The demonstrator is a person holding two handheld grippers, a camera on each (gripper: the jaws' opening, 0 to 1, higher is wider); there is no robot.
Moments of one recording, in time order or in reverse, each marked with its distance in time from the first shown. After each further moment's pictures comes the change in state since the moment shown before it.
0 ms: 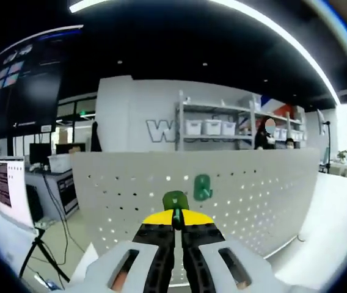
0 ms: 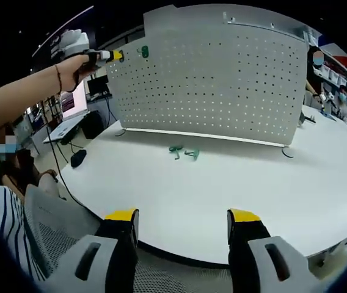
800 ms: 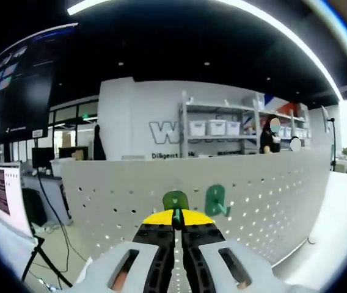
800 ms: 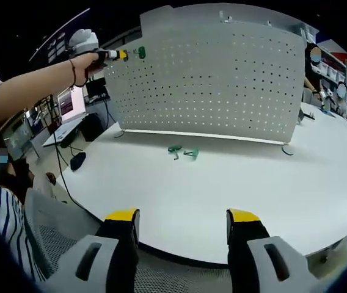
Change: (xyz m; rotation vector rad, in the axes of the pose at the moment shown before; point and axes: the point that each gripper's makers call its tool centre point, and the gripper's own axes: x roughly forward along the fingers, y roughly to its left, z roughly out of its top) left arm 0.043 0.011 0.009 0.049 -0.017 0.034; right arm 0.002 -0.003 -0.001 0.031 0.000 -0.002
